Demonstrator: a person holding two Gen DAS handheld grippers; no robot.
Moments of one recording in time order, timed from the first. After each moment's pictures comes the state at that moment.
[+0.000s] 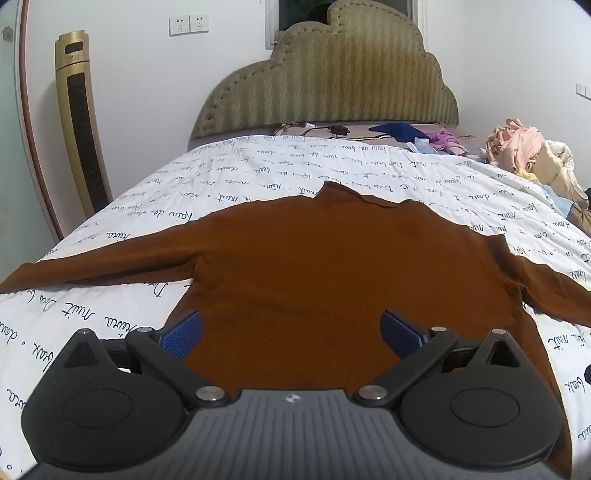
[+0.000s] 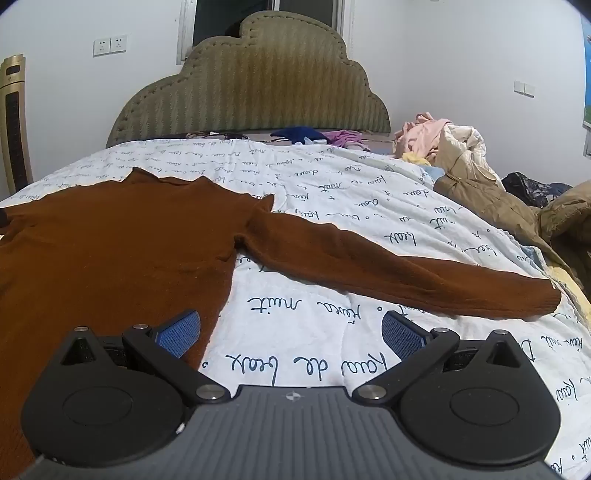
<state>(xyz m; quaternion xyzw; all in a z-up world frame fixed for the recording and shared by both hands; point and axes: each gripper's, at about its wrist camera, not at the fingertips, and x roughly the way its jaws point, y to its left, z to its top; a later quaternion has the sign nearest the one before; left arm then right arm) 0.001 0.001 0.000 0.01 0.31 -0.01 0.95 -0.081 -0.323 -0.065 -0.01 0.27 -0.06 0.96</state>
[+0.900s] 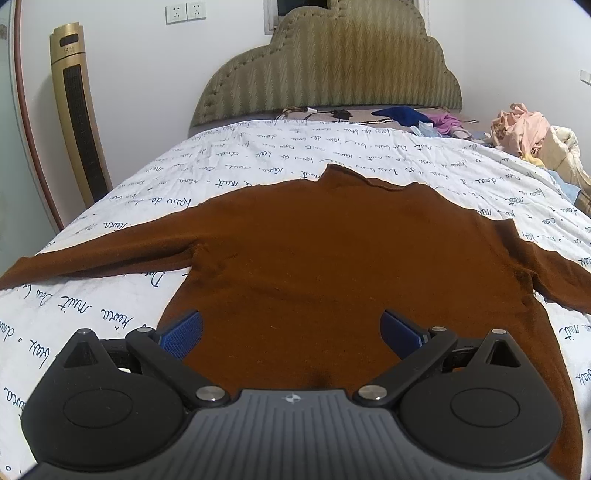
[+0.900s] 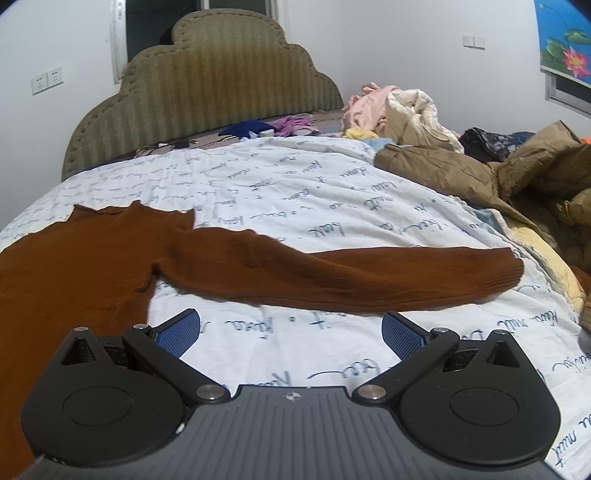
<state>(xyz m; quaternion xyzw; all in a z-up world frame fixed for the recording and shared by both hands) 0.011 -0.002 -0.012 0.02 0.33 0.00 0.94 -0.072 -0.407 -0.052 0.07 0.28 -0.12 0.95</state>
